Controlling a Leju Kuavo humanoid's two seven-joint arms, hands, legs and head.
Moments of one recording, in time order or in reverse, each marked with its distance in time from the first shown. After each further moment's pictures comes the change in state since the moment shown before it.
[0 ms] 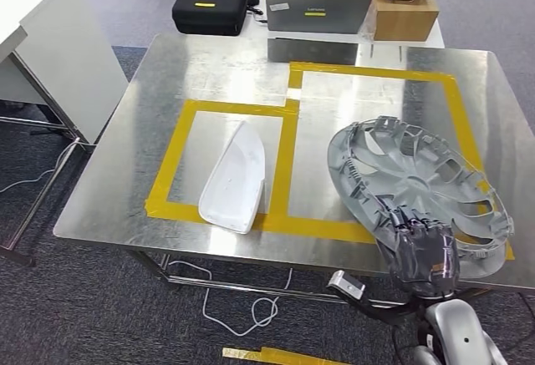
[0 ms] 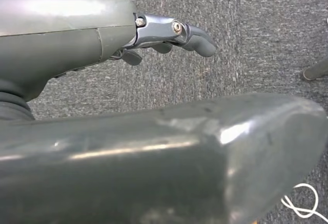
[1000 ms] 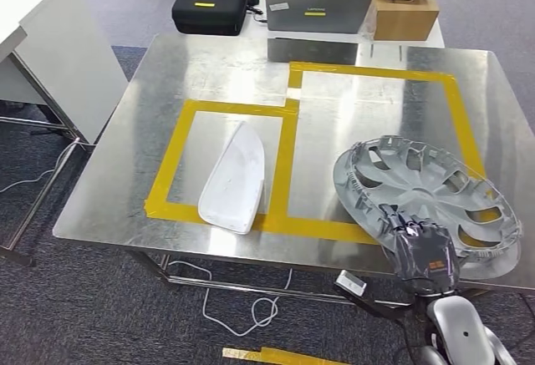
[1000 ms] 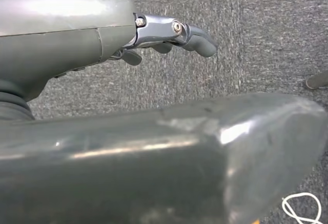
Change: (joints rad) left arm 0.081 -0.024 0.167 -0.049 -0.164 -0.078 0.086; right arm -0.006 -0.052 -0.006 0.048 0.037 0.118 0.052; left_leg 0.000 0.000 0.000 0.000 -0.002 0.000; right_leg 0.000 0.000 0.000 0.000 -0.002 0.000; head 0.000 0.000
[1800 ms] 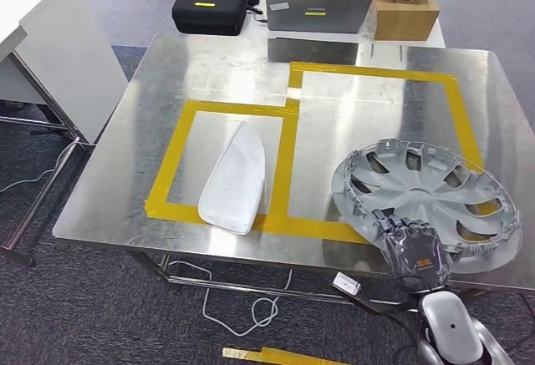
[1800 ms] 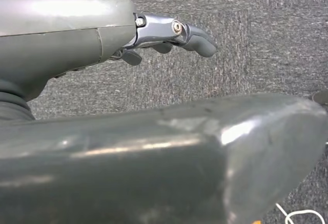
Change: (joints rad) left arm 0.098 -0.054 0.207 -0.067 -0.154 -0.094 0.066; right arm -0.039 -0.015 0.024 0.116 0.085 -0.009 -0.004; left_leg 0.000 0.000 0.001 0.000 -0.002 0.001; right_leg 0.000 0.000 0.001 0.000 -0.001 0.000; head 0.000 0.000
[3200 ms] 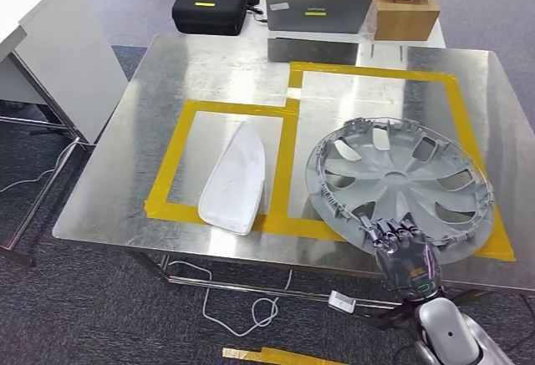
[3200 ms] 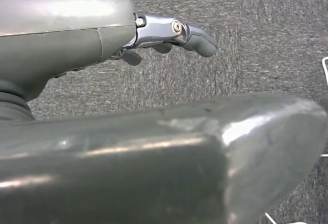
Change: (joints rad) left arm -0.002 -0.455 0.825 0.093 -0.642 -0.595 -0.250; right arm -0.049 -0.062 0.089 0.114 0.038 -0.308 -0.048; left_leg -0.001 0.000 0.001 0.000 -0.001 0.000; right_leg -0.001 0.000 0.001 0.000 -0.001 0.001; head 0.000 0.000
